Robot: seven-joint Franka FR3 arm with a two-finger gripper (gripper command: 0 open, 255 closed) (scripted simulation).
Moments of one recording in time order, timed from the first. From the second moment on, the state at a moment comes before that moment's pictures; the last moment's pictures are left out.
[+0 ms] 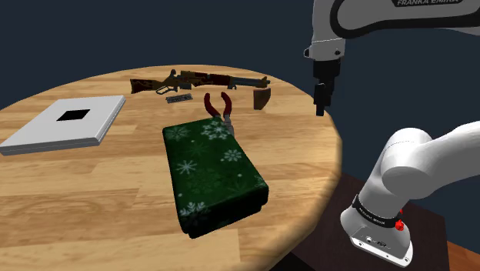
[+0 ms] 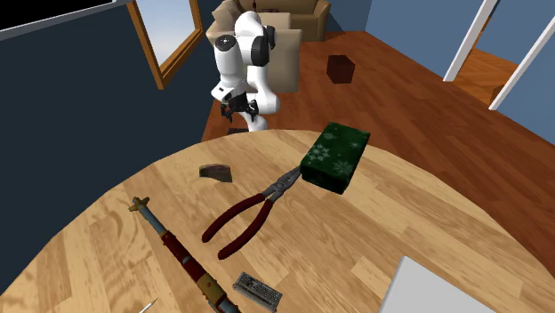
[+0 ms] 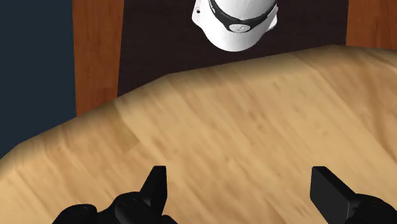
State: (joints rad) arm 0.00 -0.78 -0.07 -2.44 -0.05 1.45 -0.13
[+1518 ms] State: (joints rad) arm 0.26 -0.13 -0.35 -1.91 -0.08 1.75 -1.31
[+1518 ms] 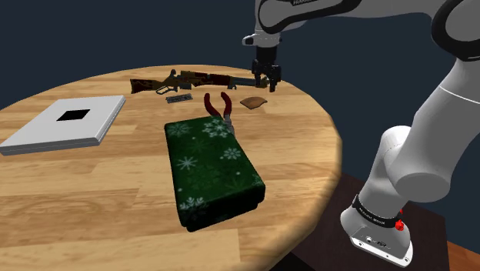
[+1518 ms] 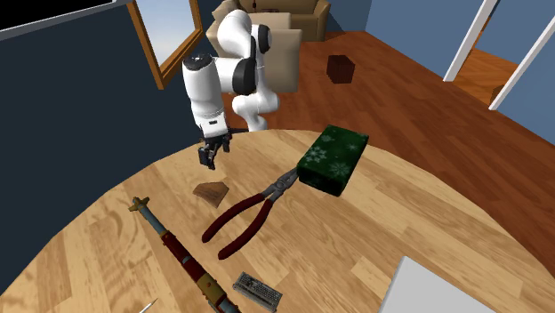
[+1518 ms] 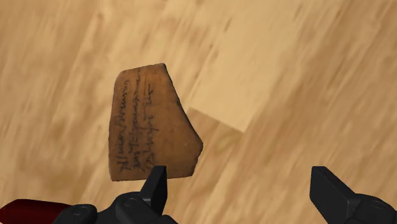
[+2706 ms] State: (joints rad) arm 0.27 -0.09 -0.36 -1.97 -0.06 1.86 -1.37
